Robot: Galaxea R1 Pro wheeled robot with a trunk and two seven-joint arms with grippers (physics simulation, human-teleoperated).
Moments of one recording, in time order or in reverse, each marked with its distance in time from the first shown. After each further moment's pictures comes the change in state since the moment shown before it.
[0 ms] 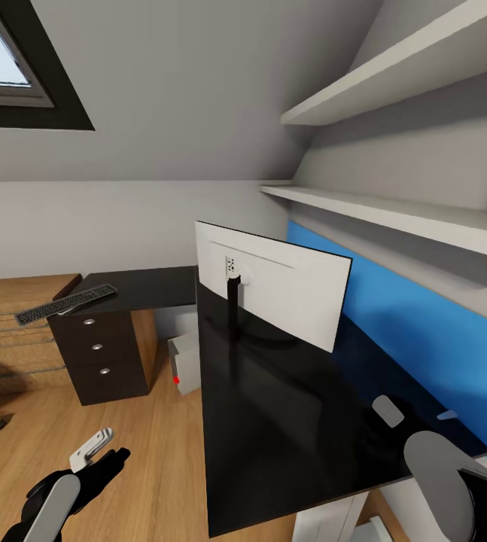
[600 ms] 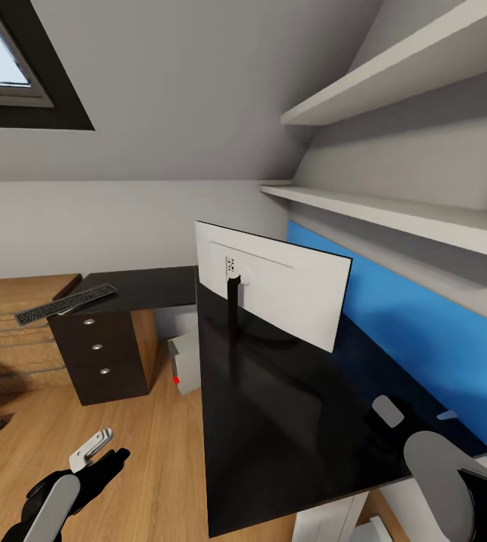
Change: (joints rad) left arm 0.000 0.000 0.001 0.001 0.000 0.000 0.002; right arm 0.000 0.000 -0.001 0.000 -0.003 -0.003 0.001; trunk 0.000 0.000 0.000
